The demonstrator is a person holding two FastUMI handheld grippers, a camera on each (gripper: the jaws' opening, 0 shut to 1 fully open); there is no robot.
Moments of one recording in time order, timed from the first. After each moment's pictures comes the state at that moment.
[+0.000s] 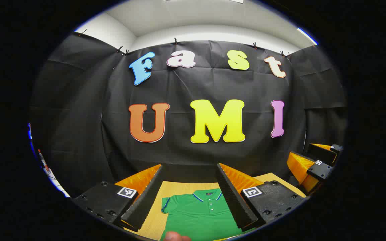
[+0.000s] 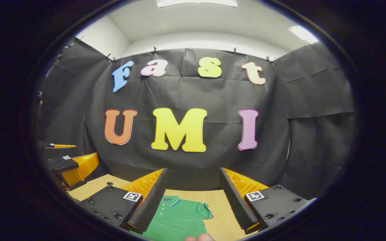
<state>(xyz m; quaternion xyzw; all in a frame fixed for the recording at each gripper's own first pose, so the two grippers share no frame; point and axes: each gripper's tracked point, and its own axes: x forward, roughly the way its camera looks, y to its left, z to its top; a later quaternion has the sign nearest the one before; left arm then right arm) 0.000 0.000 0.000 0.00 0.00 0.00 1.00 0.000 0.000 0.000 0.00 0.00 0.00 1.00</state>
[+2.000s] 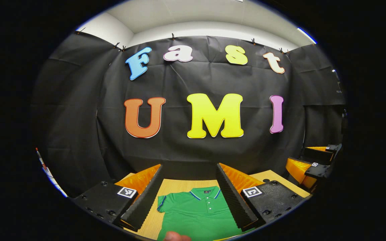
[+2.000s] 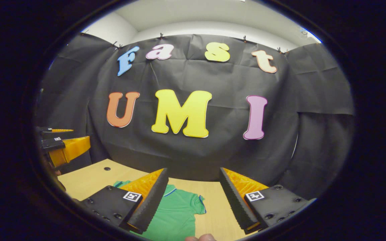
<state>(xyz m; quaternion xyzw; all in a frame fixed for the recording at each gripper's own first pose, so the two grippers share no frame) 0.018 -0.008 -0.021 0.00 0.02 -0.01 1.00 0.037 -0.025 -0.053 -0.03 0.07 0.04 1.00</state>
